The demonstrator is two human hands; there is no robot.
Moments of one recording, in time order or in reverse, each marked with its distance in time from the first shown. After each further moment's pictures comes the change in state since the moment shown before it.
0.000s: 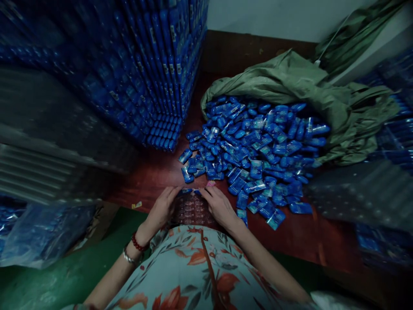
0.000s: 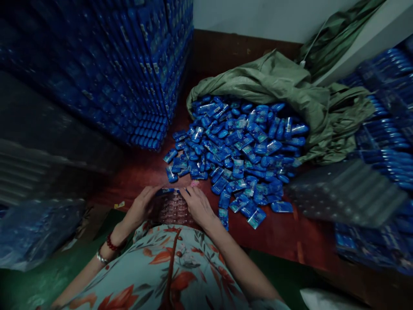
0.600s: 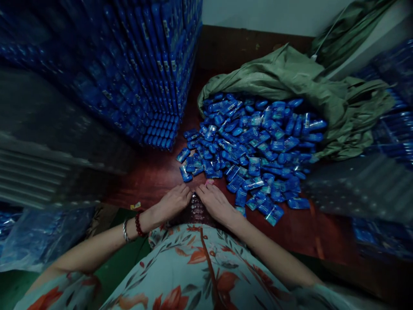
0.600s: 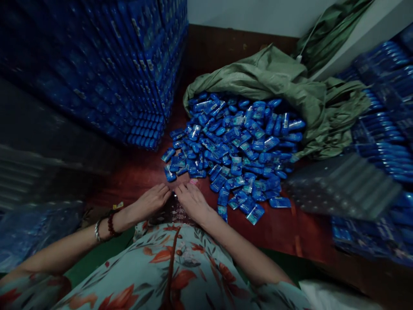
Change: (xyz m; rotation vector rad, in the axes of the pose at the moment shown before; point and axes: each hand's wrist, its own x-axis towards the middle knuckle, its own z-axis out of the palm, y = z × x) left_hand 0.038 0.025 0.003 0.555 -0.353 0.364; right_hand 0.008 -0.021 -0.026 -0.134 -0.056 -0.020
